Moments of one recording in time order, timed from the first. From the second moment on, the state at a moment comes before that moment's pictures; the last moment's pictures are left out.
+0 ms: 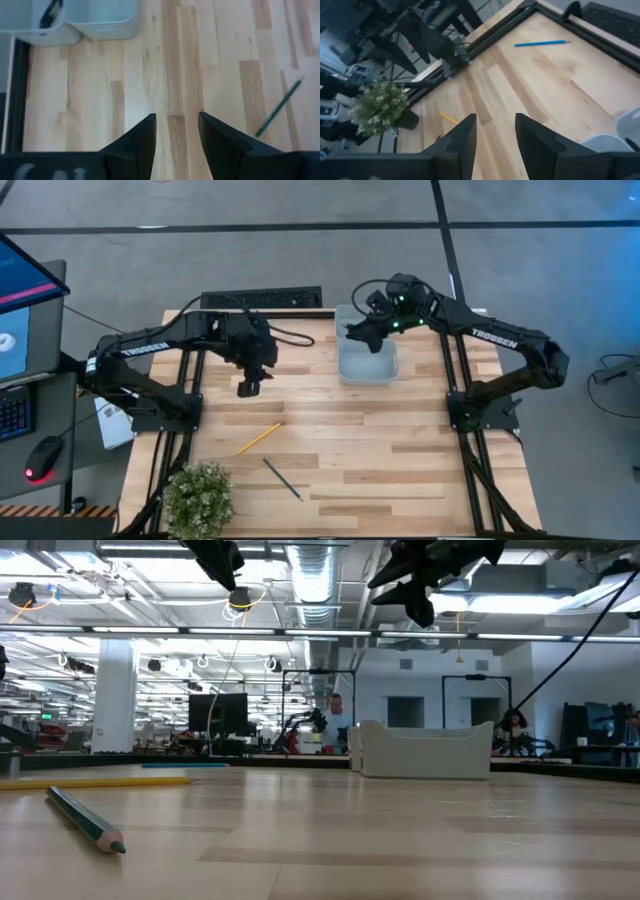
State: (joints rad) left arm 0.17 1.35 1.48 -1.17 0.09 0.20; right arm -0.48 1.34 1.22 -0.42 -0.46 0.33
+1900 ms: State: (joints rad) left arm -0.30 1.61 0.98 -0.92 -0.03 -0.84; right arm -0.47 1.35 1.22 -0.43 -0.41 0.39
